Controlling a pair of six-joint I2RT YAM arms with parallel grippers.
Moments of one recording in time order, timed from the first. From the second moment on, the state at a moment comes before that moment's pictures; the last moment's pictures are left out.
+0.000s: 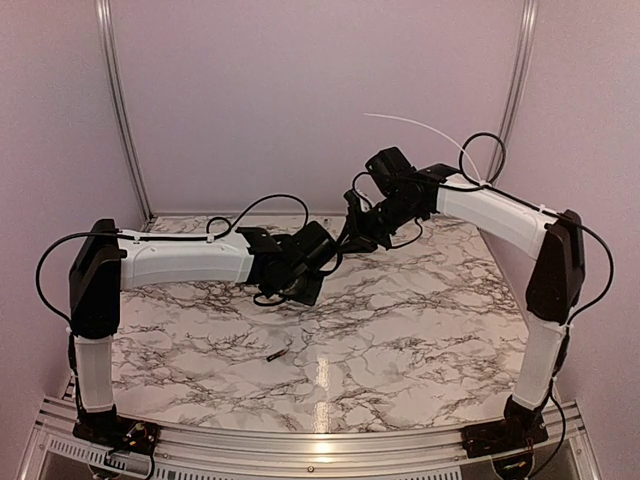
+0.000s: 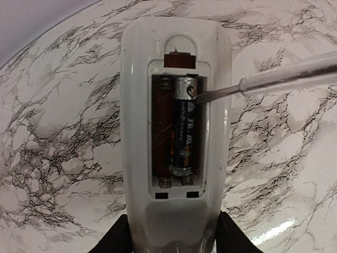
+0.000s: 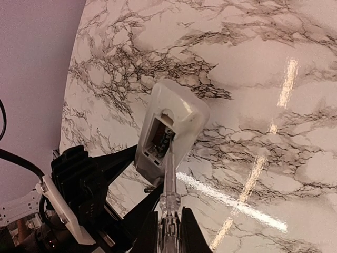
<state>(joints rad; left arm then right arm) -1.01 2.02 1.62 -0.64 -0.47 -0.52 0.62 1.91 1.79 -0.83 -0.43 0.58</state>
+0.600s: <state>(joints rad) -1.00 2.09 1.69 -0.72 -0.52 -0.51 0.63 2.10 2.03 -0.99 -0.39 0.56</state>
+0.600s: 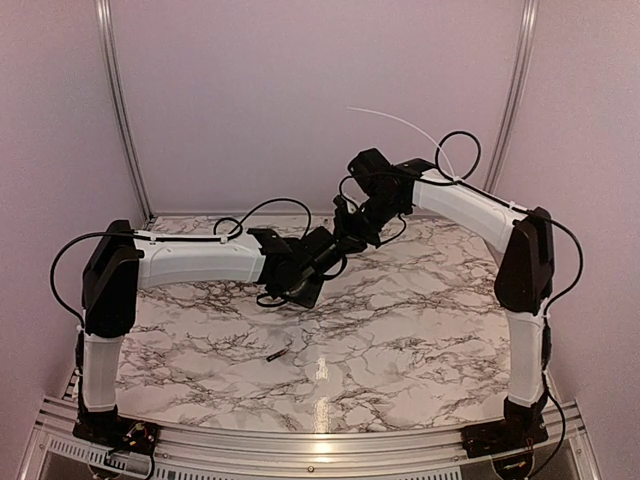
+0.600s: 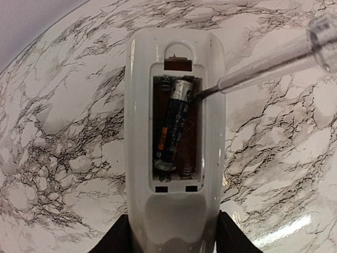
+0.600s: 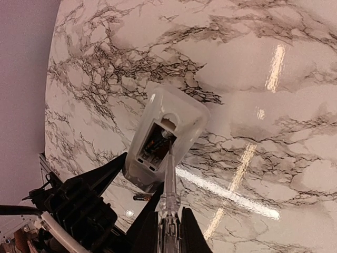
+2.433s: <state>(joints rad) -1.01 1.87 1.51 -0.47 -0.45 -0.47 0.58 1.80 1.61 -0.67 -0.63 0.45</state>
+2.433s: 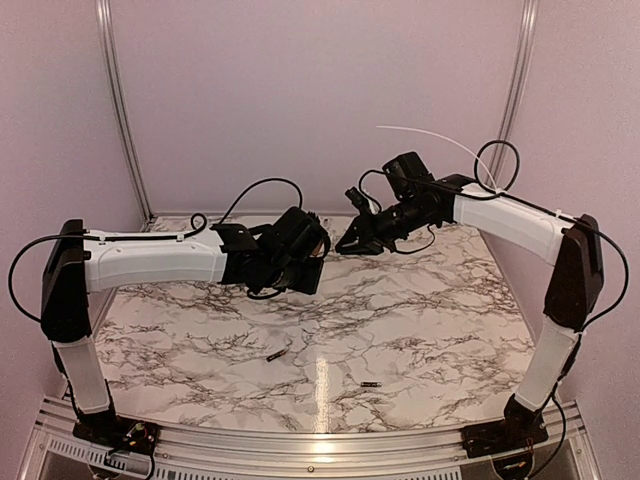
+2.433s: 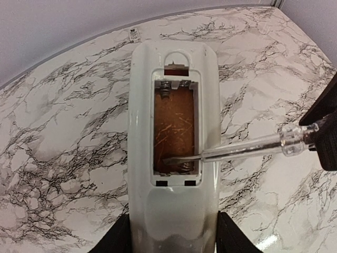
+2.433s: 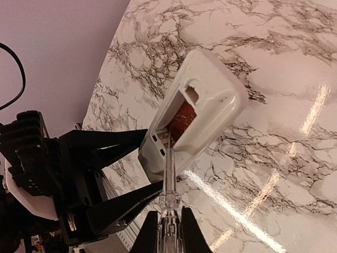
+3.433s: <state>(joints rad) -0.99 1.83 1.44 -0.48 -0.42 -0.55 0.56 1.74 1.68 -0.69 -0.35 0.40</state>
